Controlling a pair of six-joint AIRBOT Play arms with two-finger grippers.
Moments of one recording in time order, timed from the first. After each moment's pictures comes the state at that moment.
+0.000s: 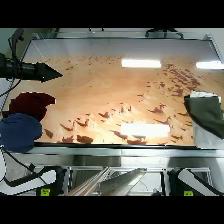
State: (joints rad) left arm 0.22 -1.32 1.55 -2.45 1.54 1.97; right arm -0.72 -1.17 1.36 -1.57 1.78 1.85
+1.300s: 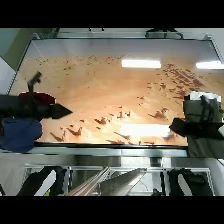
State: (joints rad) left arm 0.17 -0.88 0.87 -2.38 1.47 1.98; right arm -0.12 -0.65 0.65 -1.11 1.31 1.69
